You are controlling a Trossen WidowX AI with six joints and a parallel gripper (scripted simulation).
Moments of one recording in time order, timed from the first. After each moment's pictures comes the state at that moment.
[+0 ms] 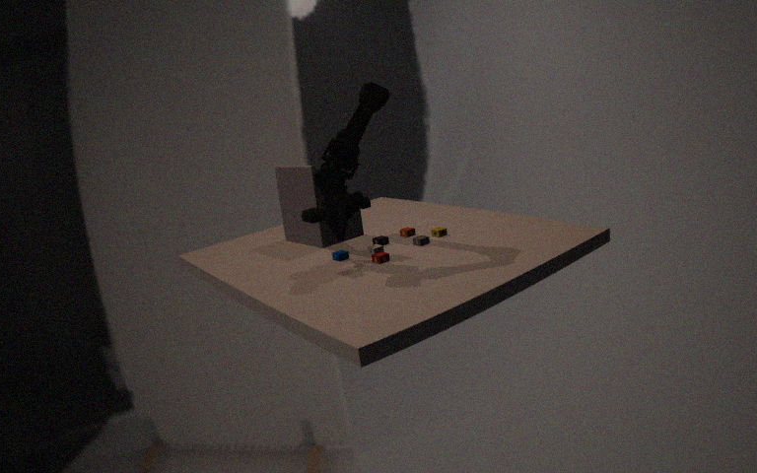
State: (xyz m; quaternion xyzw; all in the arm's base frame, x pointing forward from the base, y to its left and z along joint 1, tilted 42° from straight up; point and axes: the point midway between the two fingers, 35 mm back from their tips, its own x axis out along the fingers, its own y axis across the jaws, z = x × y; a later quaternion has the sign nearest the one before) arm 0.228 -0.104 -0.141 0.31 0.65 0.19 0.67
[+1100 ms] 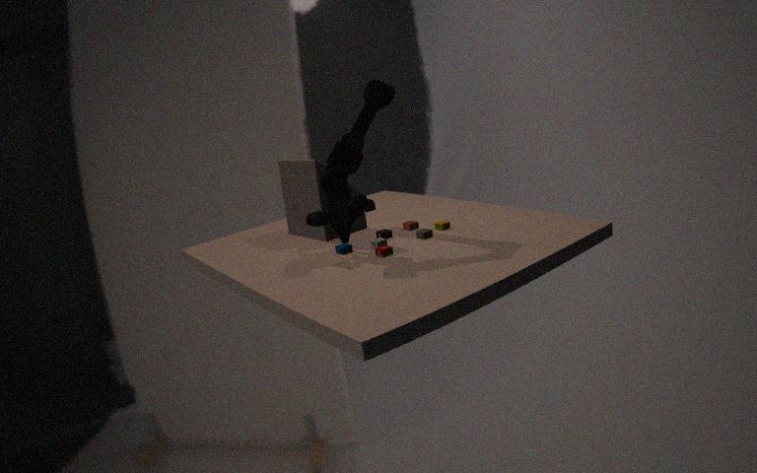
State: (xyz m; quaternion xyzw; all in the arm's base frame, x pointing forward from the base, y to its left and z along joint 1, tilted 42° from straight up) arm 0.229 -0.085 -0.161 0.31 0.65 0.19 0.67
